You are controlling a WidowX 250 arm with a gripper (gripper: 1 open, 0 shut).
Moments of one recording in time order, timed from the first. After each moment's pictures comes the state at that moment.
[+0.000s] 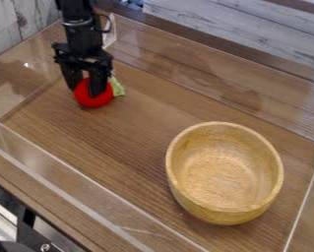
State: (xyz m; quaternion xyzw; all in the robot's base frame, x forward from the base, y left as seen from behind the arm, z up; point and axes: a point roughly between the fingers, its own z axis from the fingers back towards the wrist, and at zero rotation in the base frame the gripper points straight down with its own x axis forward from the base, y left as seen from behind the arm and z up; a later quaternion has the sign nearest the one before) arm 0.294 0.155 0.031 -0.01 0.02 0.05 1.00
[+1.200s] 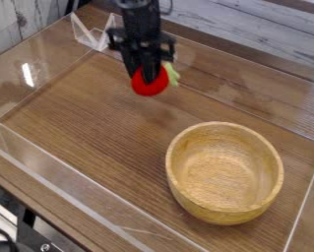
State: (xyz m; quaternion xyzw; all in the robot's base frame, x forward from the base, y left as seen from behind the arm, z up) arm 0.326 0.067 0.061 -0.05 -0.02 0.03 1.00
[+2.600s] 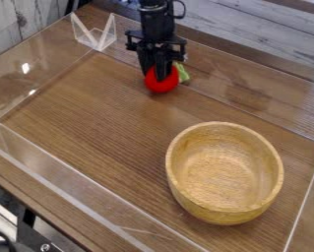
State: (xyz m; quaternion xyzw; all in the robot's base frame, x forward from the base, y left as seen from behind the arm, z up) arm 0.367 0.081 0.040 -0.06 0.01 0.01 1.00
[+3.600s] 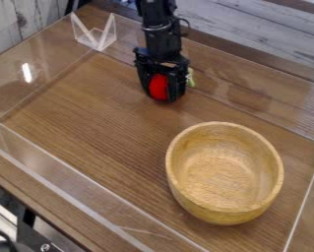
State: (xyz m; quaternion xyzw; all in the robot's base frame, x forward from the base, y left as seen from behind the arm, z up) arm 0.352 0.060 0.025 -0.08 0.01 -0.07 0.99
